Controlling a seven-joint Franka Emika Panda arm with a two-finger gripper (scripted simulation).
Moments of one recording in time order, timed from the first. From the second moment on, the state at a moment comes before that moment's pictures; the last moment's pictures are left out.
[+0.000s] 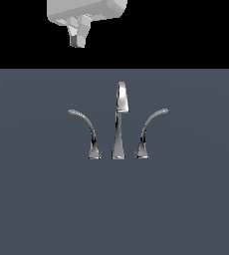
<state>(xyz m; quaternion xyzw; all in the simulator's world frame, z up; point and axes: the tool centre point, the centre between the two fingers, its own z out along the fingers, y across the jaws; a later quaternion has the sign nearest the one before) -0.089 0.076 0.340 -0.93 0.35 0.07 0.07</state>
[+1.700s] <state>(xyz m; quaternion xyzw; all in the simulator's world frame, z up) 0.001 0.114 0.174 -0.73 0.69 0.01 0.00</state>
